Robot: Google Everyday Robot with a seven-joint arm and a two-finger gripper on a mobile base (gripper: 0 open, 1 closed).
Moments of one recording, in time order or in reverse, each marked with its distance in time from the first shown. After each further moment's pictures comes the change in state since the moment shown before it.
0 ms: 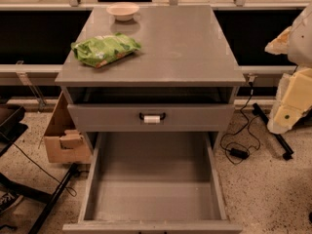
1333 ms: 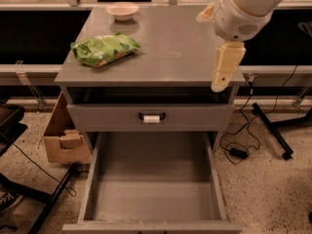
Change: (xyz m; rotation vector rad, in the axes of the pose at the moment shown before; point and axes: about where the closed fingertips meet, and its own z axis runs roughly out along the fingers) arm -0.115 -0.085 0.049 0.125 -0.107 -0.389
